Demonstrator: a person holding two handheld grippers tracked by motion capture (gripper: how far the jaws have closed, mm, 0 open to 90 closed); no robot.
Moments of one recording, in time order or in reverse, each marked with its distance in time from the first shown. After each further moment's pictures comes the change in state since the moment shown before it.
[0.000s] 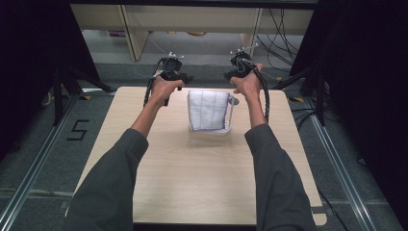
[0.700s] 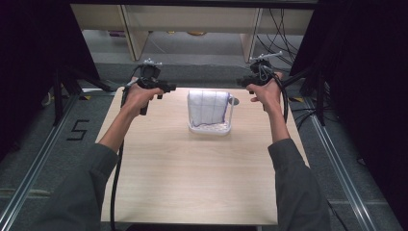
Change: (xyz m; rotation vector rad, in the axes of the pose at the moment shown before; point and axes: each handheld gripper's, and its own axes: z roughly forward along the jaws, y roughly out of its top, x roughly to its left) left arm 0.025 -0.034 -0.060 0.003 -0.028 -0.039; right arm -0.023 -0.038 -0.043 -0.046 0.076 0.066
